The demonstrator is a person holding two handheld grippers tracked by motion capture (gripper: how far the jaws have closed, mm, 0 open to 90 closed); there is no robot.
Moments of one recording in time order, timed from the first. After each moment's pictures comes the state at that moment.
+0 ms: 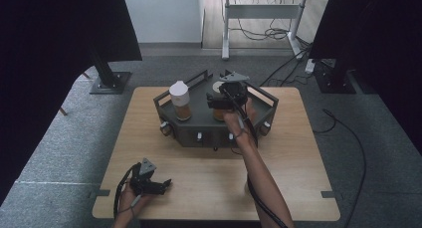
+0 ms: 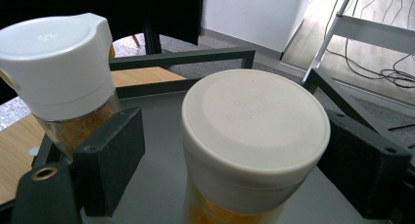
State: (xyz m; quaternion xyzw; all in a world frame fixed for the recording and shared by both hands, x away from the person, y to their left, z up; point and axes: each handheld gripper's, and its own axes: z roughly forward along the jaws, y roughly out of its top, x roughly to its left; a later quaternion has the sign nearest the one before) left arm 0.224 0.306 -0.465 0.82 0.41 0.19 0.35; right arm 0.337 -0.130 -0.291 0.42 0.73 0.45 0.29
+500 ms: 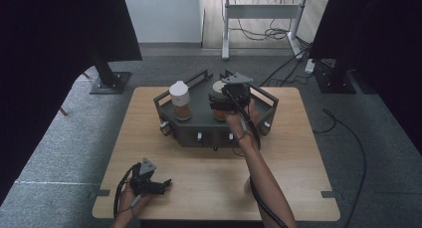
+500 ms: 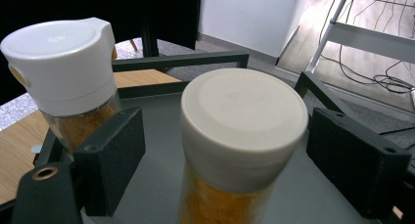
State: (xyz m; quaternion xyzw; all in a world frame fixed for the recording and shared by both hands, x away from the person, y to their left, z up) left arm 0.224 0.306 -0.465 0.82 0.41 0.19 0.35; right arm 0.324 -0.138 -0.291 0.42 0.73 0.45 0.30
